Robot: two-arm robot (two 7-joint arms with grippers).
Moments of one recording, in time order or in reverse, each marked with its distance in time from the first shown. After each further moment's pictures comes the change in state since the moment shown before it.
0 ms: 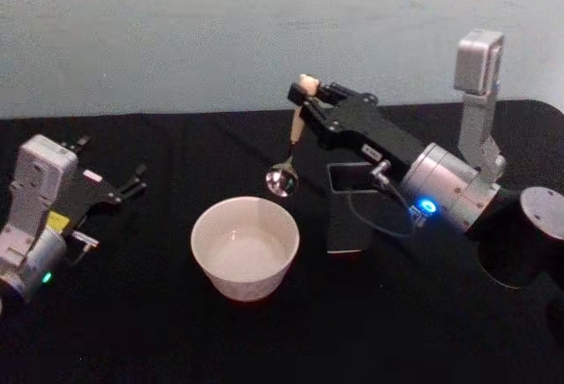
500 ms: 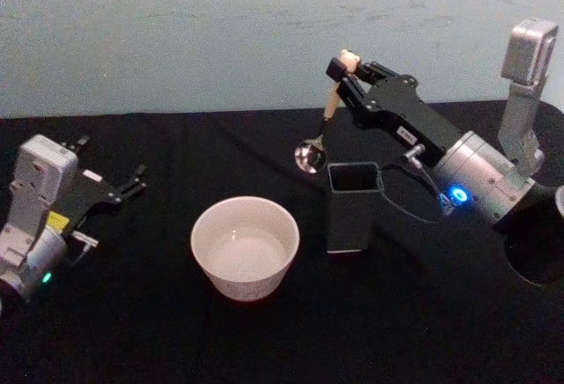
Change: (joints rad) left arm 0.000 0.000 0.000 0.000 0.000 0.000 0.000; right arm -0.033 0.021 0.068 -0.037 0.023 -0.032 -0.030
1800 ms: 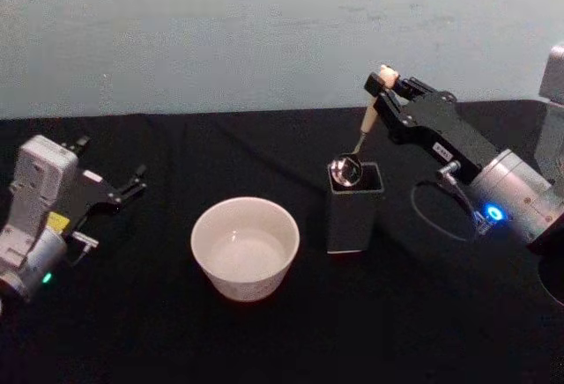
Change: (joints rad) left arm 0.000 0.000 0.000 0.000 0.000 0.000 0.000; right arm -0.098 0.045 0.073 -0.071 -0.015 0.013 -0.040
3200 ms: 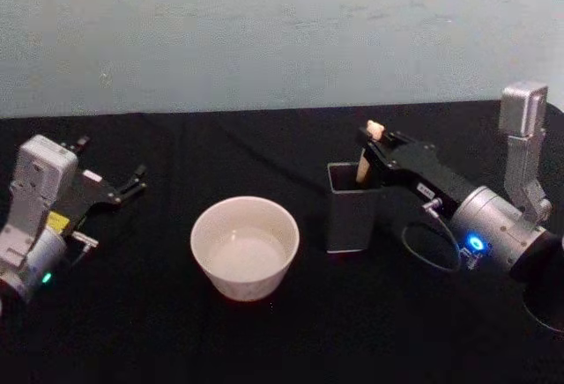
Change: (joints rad) left arm 0.000 0.000 0.000 0.000 0.000 0.000 0.000; right arm 0.013 -0.025 -0.034 0.142 -0.018 0.063 -0.009
